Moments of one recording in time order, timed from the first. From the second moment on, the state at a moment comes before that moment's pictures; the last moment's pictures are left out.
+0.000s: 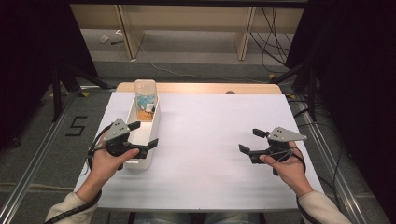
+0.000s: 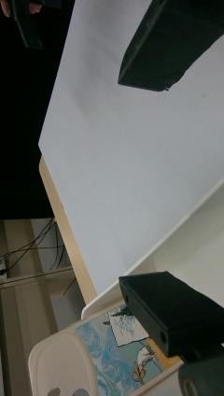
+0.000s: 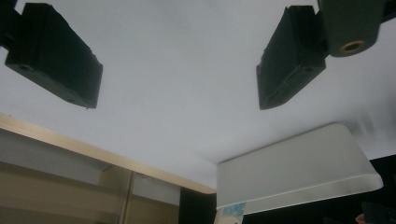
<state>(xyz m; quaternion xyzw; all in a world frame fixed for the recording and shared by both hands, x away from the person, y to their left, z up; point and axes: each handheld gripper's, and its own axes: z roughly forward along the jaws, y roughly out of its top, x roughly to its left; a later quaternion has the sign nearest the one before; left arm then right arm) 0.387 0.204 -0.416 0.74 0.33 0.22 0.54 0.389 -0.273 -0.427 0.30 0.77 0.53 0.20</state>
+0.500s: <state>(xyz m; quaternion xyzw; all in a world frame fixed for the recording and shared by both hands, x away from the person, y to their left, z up) 0.382 0.211 -0.420 0.74 0.33 0.22 0.54 0.389 -0.271 -0.428 0.30 0.77 0.53 0.20</state>
